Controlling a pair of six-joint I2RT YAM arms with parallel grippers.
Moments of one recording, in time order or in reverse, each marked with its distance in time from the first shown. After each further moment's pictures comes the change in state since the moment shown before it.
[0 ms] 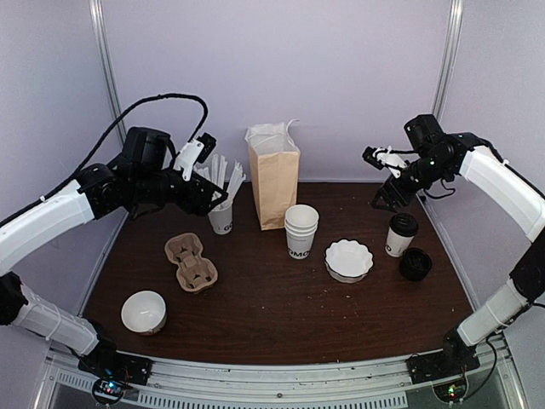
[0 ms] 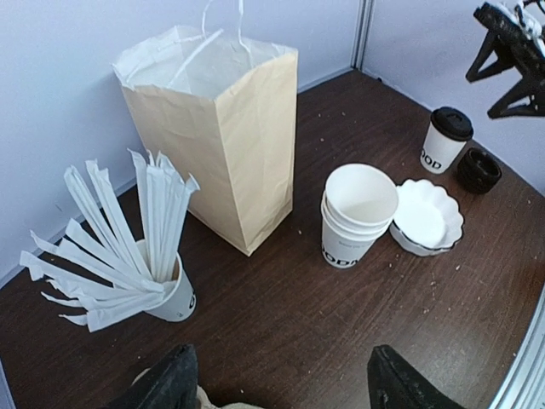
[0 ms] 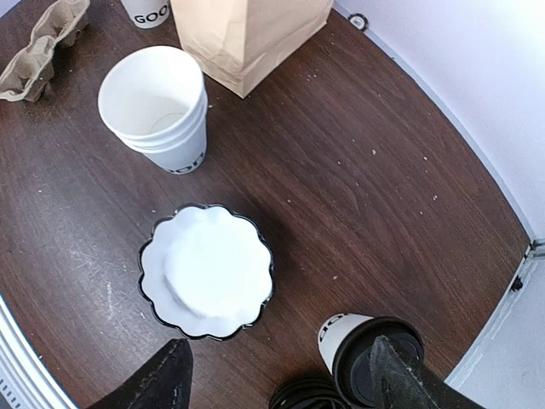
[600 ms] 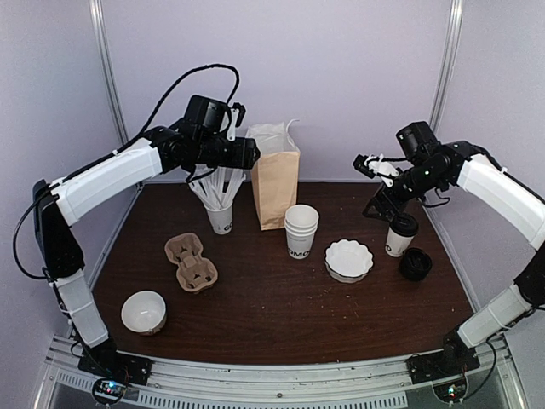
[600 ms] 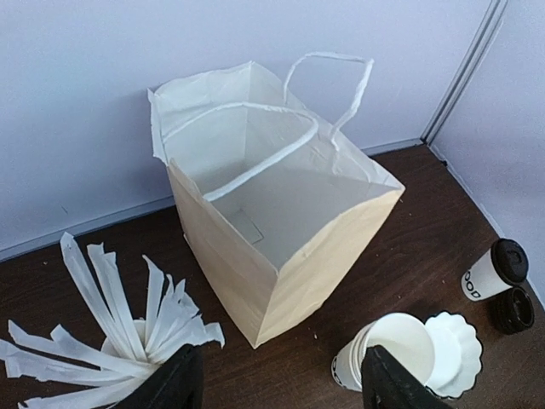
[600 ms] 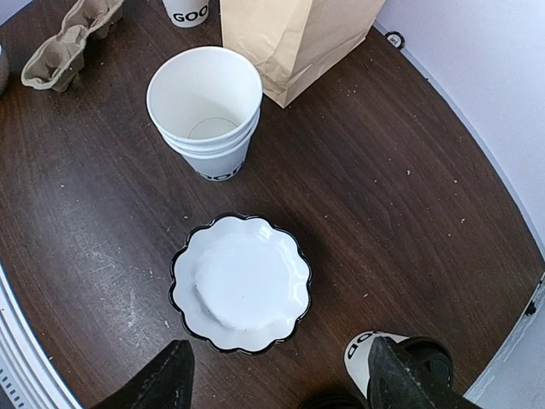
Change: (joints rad) left arm 0.000 0.484 0.537 -0.014 -0.184 -0.271; right arm 0.100 -0.038 -0.085 0.069 -0.010 0.023
